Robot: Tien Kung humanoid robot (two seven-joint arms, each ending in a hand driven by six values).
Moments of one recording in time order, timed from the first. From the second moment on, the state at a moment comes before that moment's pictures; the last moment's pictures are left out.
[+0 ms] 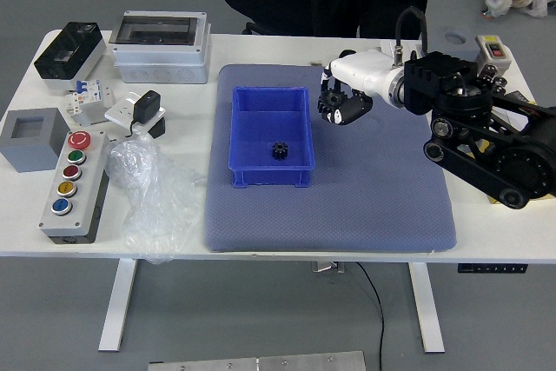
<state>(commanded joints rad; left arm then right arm) -0.12 0.15 -0.33 -0.27 0.66 -0.23 0.11 1.02 -0.41 0.45 1.23 -1.79 0.25 -0.28</state>
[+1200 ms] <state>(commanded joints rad) -0.17 0.13 -0.28 -0.27 0.63 -0.23 0.12 1.11 -0.18 0.38 0.89 -1.64 0.21 -0.23</state>
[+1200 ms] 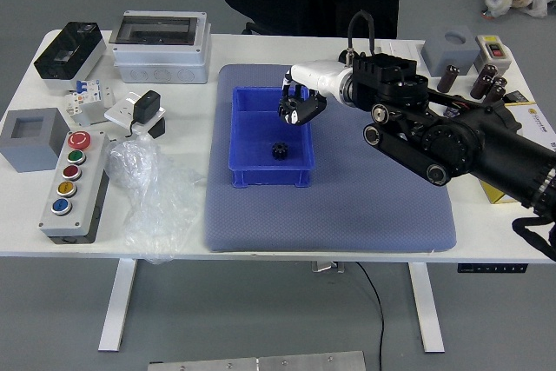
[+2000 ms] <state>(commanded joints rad) -0.16 0.14 -0.30 -0.27 0.64 -0.23 0.12 1.12 -0.24 0.38 0.92 -1.65 0.25 -0.24</state>
